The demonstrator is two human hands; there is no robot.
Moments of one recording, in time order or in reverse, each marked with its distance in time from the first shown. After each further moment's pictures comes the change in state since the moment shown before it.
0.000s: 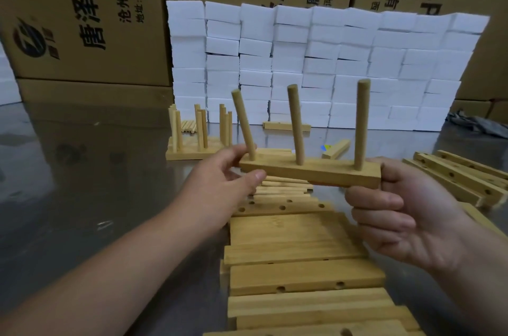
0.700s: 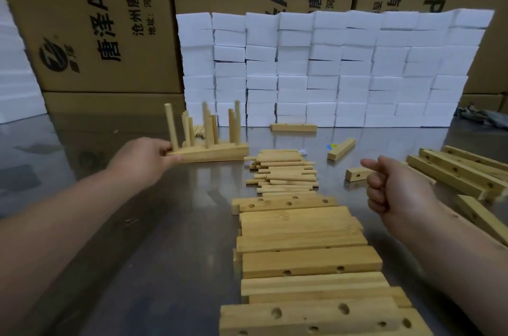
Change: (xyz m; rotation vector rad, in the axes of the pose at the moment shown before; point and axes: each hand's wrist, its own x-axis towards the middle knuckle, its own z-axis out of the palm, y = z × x) left_hand 0.047 -0.029 -0.114 0.886 0.243 -0.173; right_hand 0.017 0.001 -0.036 -0.410 1.052 -0.531
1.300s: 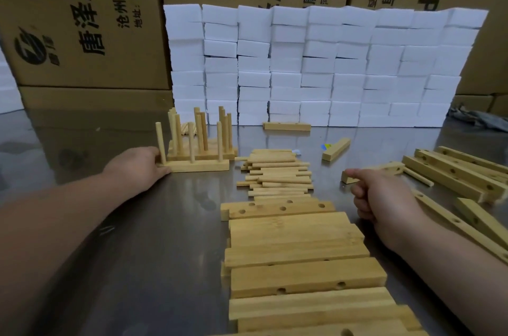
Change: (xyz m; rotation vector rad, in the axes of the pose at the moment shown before) left_hand 0.045 -0.024 0.044 0.269 -0.147 -0.013; right_hand 0.017 0.015 0.006 -0.212 0.028 -0.003
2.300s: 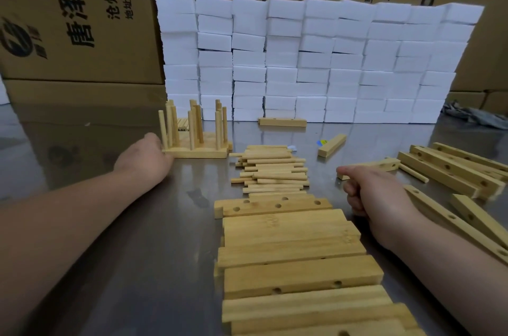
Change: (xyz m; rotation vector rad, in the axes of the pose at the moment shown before) left_hand 0.004 0.028 0.016 -0.194 0.141 -0.115; right_hand -0.002 0.005 0.000 -0.094 -0.044 -0.081
